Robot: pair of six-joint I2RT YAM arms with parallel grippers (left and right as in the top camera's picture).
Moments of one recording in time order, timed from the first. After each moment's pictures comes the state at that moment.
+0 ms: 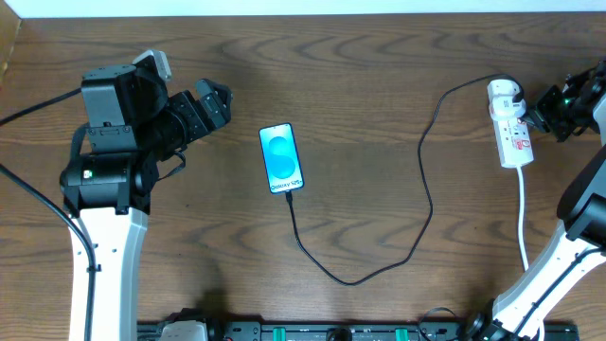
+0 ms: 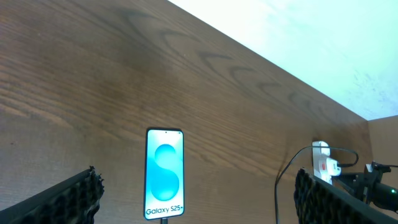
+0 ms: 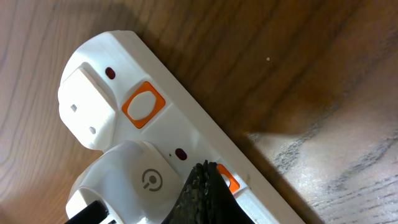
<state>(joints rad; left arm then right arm) 0.05 1.24 1.32 -0.79 0.34 -0.45 -0.48 2.27 1.75 -0.81 -0.44 0.36</state>
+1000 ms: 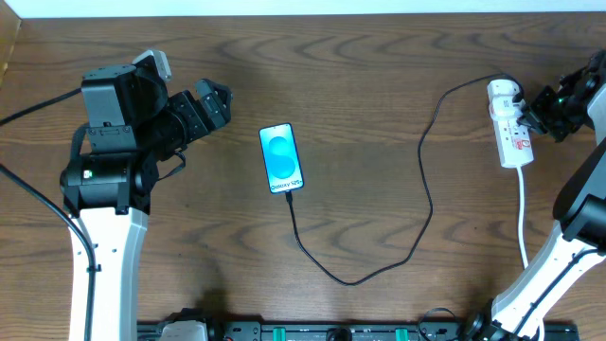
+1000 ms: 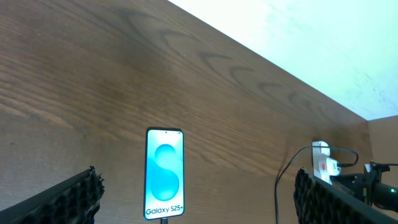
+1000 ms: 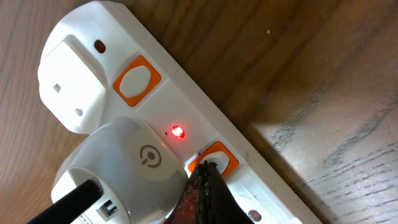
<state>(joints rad) 0.05 1.24 1.32 -0.79 0.34 -0.46 -0.44 2.25 1.75 -0.86 -0.36 0.35</state>
